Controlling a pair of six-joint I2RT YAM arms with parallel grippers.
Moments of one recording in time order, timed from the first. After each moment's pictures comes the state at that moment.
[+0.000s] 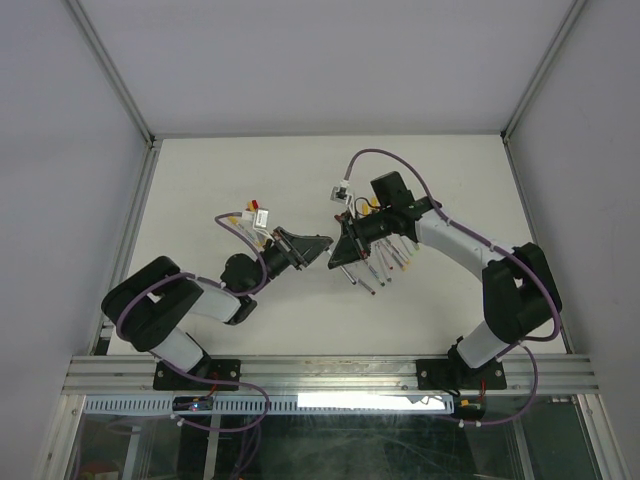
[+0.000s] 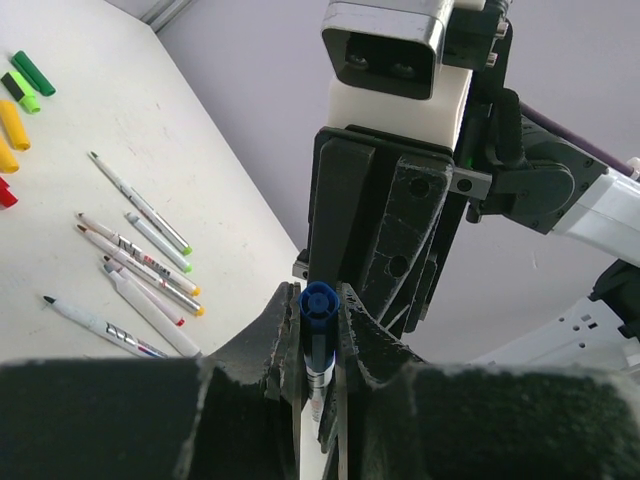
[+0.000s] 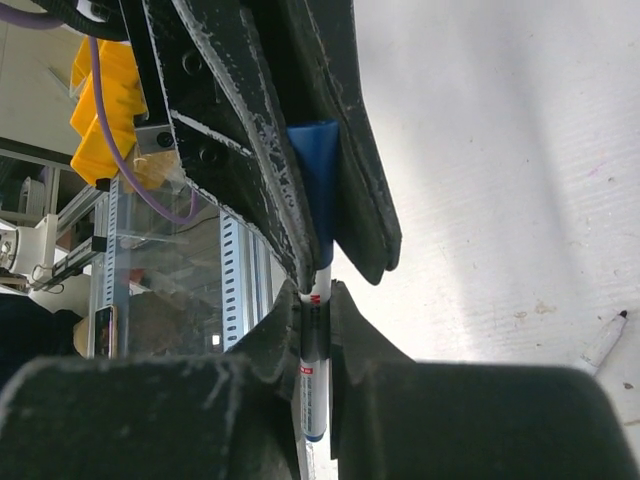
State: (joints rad) left arm -0.72 1.57 0.32 1.52 0.15 -1.03; right arm 0.54 1.58 1.10 -0.46 -1.10 -0.10
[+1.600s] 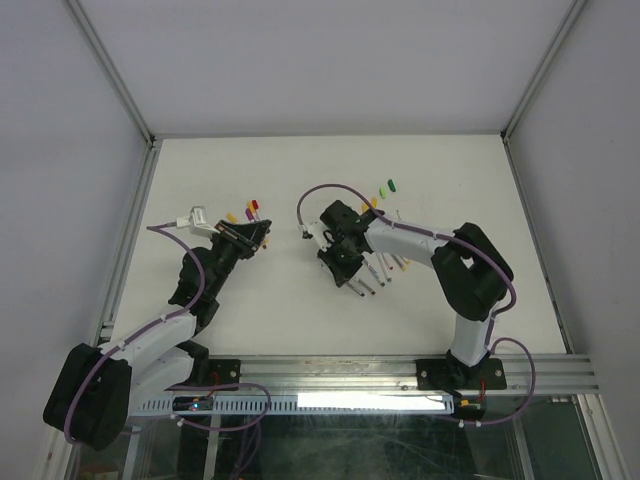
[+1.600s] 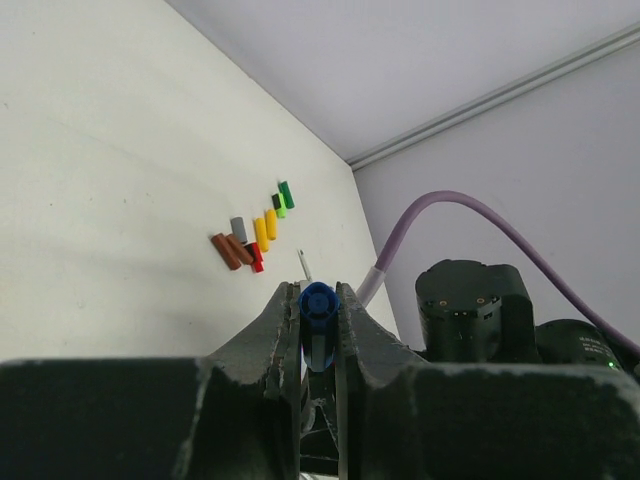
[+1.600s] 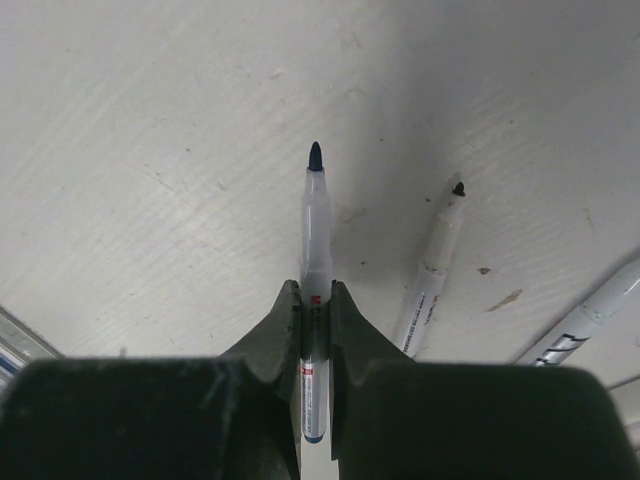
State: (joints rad) left arm -0.40 0.96 0.23 0.79 0.00 -1.03; right arm 0.80 1.84 1.23 -0.67 -0.25 -0.11
